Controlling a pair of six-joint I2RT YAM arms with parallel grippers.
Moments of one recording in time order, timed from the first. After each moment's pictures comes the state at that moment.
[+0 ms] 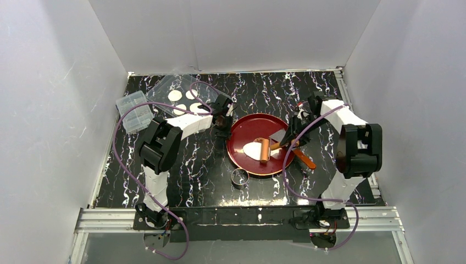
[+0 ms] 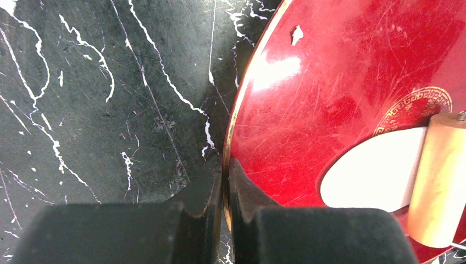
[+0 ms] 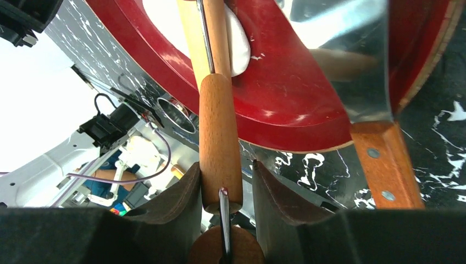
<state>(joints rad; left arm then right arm) -0.58 2.00 1.38 -0.53 0.07 -0.37 0.08 1.77 1.26 -1.09 -0.66 0.24</state>
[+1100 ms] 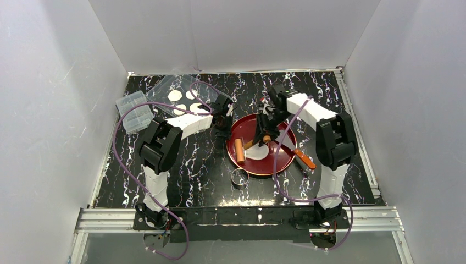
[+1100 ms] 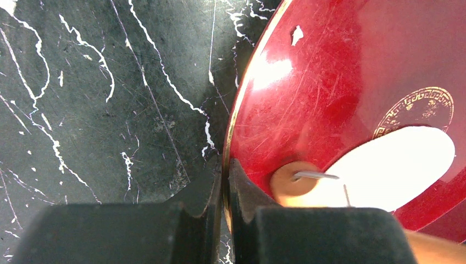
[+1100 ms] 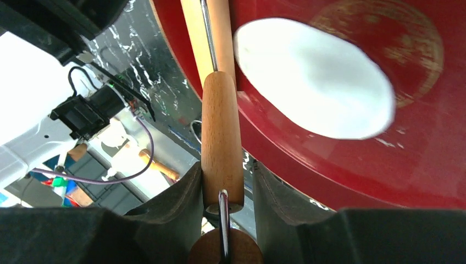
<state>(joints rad) -0.58 2.00 1.38 -0.53 0.07 -0.37 0.38 1.93 1.49 -1.06 -0.65 0.32</state>
